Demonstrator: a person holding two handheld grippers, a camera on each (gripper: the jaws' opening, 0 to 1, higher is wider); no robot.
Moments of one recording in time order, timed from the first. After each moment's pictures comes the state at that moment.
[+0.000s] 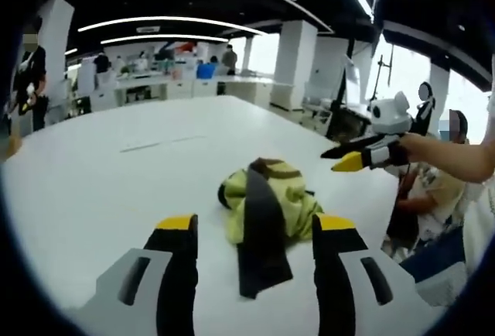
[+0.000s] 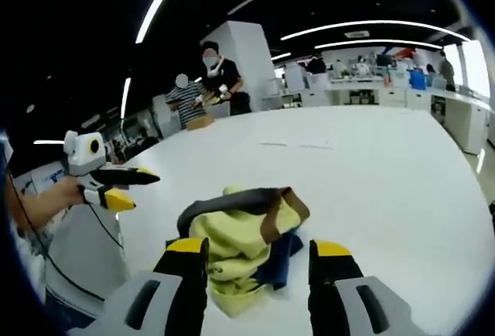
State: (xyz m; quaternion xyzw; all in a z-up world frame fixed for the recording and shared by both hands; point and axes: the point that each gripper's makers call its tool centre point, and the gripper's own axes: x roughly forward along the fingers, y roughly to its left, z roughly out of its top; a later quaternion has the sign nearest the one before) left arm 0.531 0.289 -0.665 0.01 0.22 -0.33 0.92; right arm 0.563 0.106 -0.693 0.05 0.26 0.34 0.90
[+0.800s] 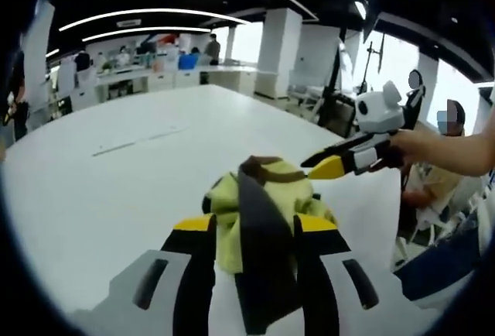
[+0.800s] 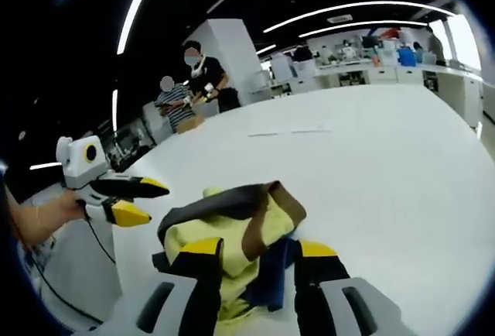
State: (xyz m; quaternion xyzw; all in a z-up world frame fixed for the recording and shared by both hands) left arm 0.576 0.254 -0.692 0.02 0.25 -0.37 0.89; right arm 0.596 0.121 -0.723 0.09 0.30 0.33 0.89
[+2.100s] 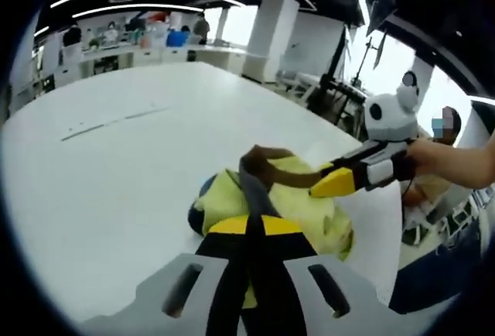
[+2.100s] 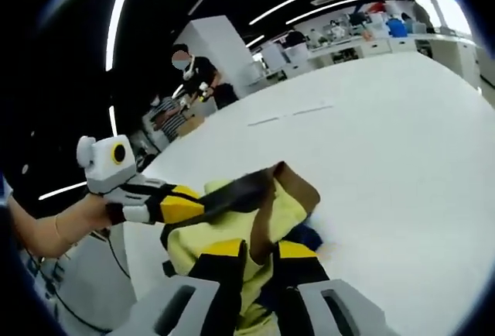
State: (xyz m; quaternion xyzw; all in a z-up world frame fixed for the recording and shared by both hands) left arm 0.608 0.225 -0.724 0.01 0.30 -0.40 0.87; right arm 0.593 0.142 -0.741 0.16 0.33 0.33 0.87
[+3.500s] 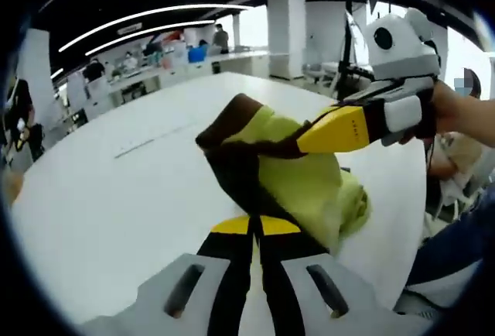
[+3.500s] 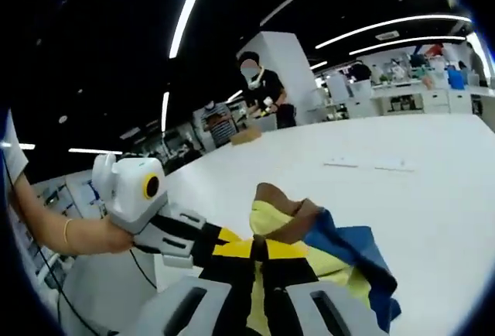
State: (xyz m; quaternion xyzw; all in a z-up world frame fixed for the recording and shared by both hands) left arm 0.577 0.287 -0.709 0.10 0.27 -0.32 0.90; right arm 0.574 0.249 -0.663 0.09 0.23 0.46 0.85
